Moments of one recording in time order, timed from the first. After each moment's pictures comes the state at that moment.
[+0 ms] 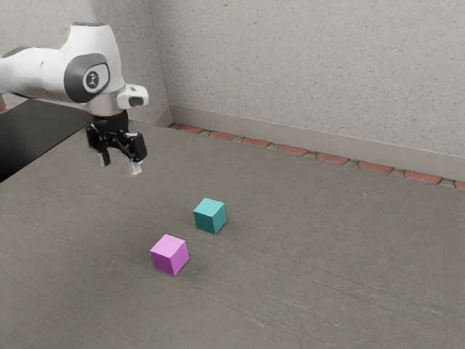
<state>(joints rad) 0.03 0.11 0.11 -1.81 0.02 1.86 0.11</state>
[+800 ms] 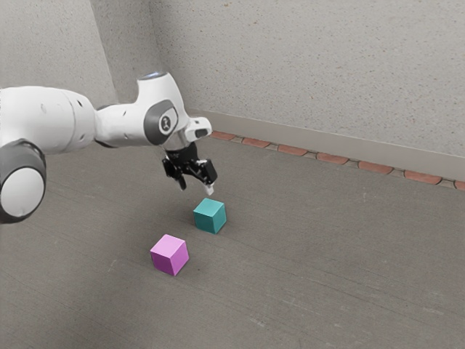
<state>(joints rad) -0.02 0.54 0.06 -1.56 -0.22 2.13 0.16</state>
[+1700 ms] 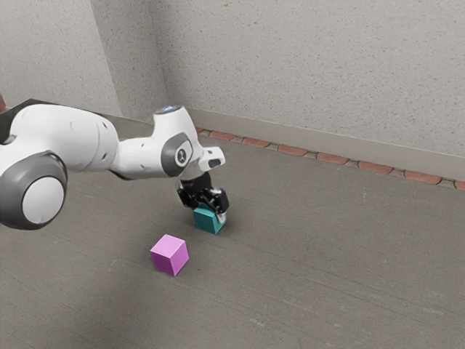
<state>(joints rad) -0.04 0.65 0.04 -1.60 -0.28 2.27 0.18</state>
